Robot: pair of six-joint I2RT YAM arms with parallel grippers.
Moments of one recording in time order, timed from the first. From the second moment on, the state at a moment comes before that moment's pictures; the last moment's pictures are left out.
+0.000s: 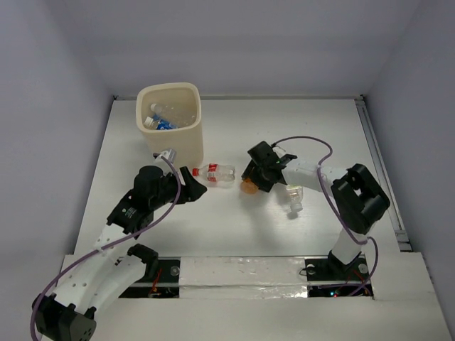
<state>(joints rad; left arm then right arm) -0.45 0.70 0.61 -0.41 0.22 -0.63 0.69 1.77 1.11 -0.37 0.19 1.16</state>
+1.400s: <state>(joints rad) -0.45 0.80 0.47 -0.35 0.11 -0.98 0.82 2.28 2.45 -0.33 -0.12 0.68</state>
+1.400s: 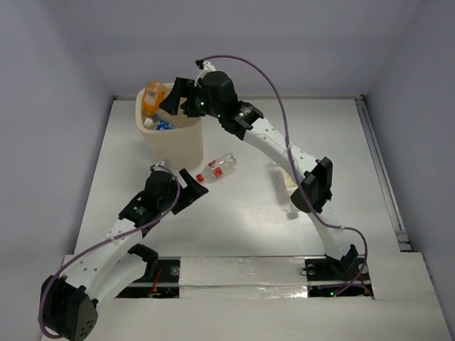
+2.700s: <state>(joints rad) -0.78 1.79 1.29 -0.32 -0.35 -0.22 0.79 0.44 0.72 -0.48 0.25 0.95</state>
